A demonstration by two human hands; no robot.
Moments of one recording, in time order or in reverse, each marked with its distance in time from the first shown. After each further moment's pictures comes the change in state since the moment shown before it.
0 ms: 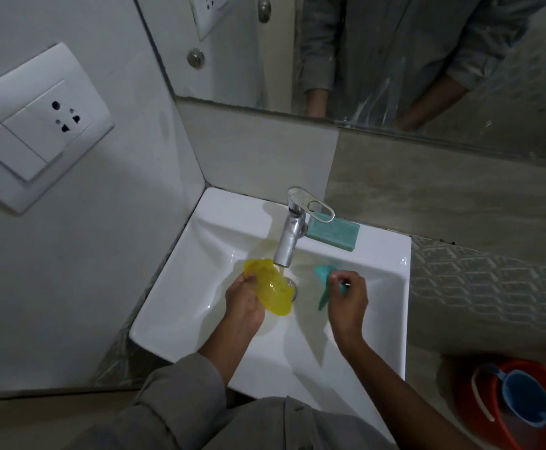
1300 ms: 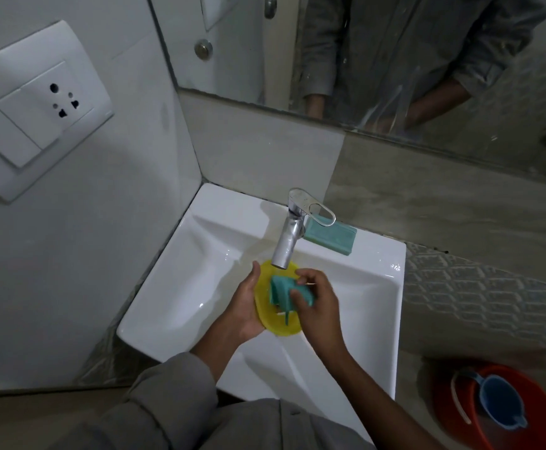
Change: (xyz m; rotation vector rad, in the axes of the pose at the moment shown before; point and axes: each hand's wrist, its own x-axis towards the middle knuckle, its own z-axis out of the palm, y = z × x) left_hand 0.020 -0.014 -0.017 0.007 -0.299 -0.379; right_hand -0.026 -0.032 0.003 -0.015 -0.388 -0.195
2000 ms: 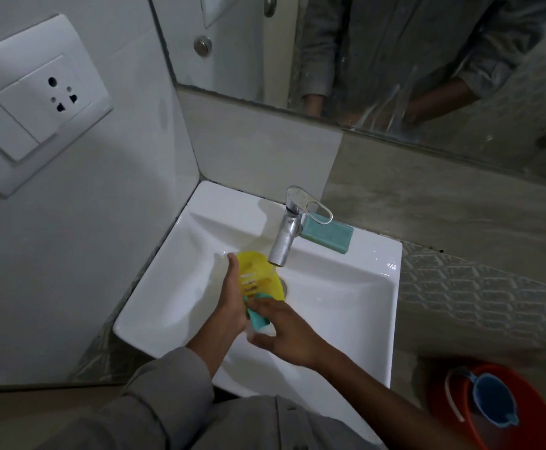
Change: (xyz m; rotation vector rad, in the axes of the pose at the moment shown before) left_hand 0.018 0.003 -0.013 -0.089 0.153 0.144; right_hand -0.016 -0.008 0.008 -0.479 -0.777 -0.123
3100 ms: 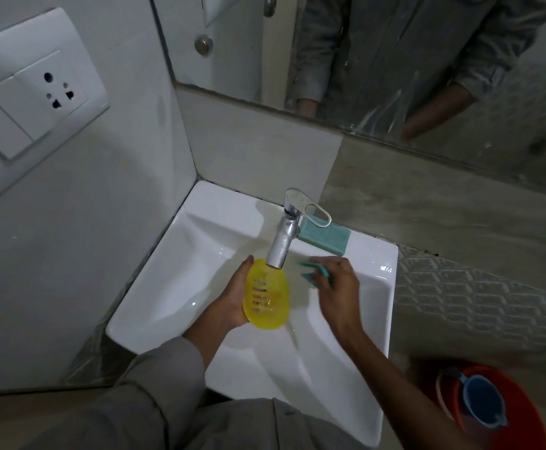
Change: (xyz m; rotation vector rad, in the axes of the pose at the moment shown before) left_hand 0.000 0.015 0.013 0.139 -0.088 -0.208; right_hand 0.009 0.040 -0.053 0.220 0.871 0.223
